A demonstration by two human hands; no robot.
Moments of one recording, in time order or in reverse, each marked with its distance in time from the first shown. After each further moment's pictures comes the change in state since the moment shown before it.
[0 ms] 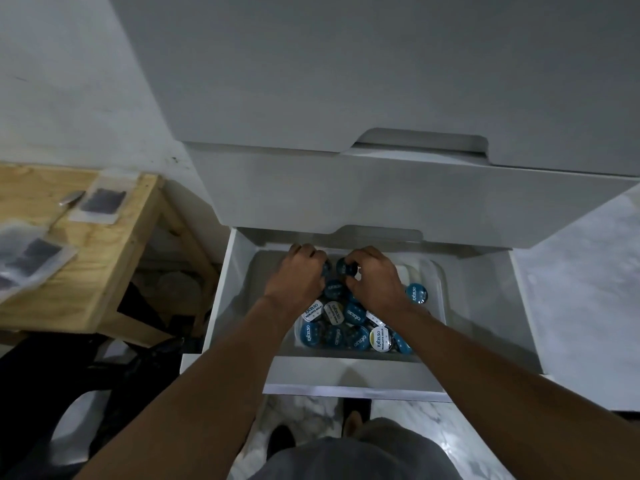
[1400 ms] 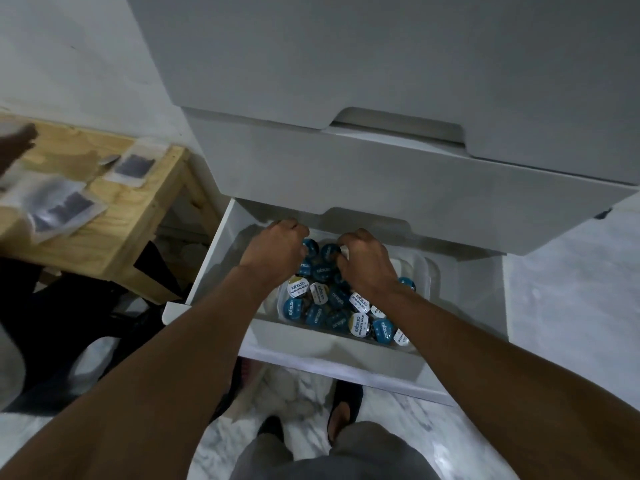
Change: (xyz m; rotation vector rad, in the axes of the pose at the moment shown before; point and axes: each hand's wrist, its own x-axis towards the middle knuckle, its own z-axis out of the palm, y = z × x) left_hand -0.011 0.012 -0.026 0.098 0.009 -0.165; right_hand 0.007 0.004 -0.020 -0.045 -0.060 -0.184
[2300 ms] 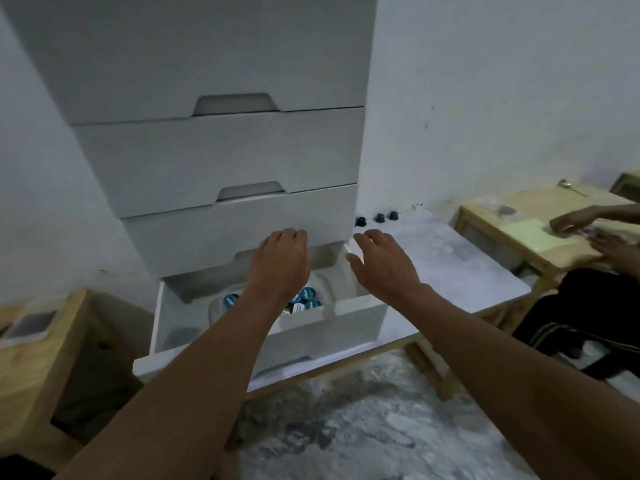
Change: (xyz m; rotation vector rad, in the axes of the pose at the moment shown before) left_hand -0.114 0.149 -0.097 0.134 0.484 0.534; right_hand -0.226 -0.040 -0.150 -0.360 0.494 0.303
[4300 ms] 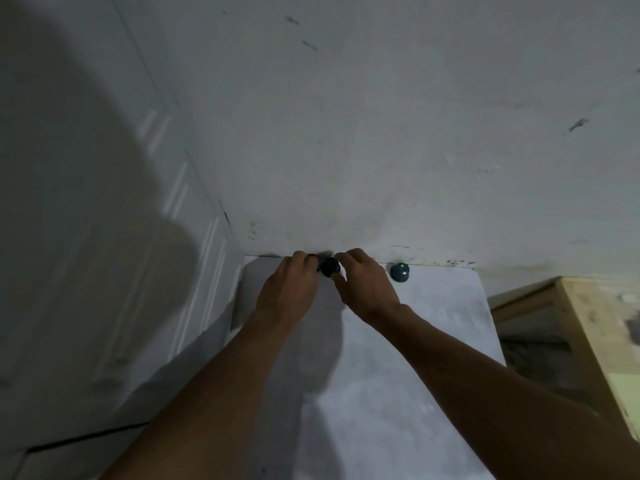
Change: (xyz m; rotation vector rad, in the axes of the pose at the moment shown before) left_hand 0.345 0.103 0.395 -0.168 -0.409 -0.421; right_hand 0.360 0.347 0.242 0.295 -0.503 -0.167
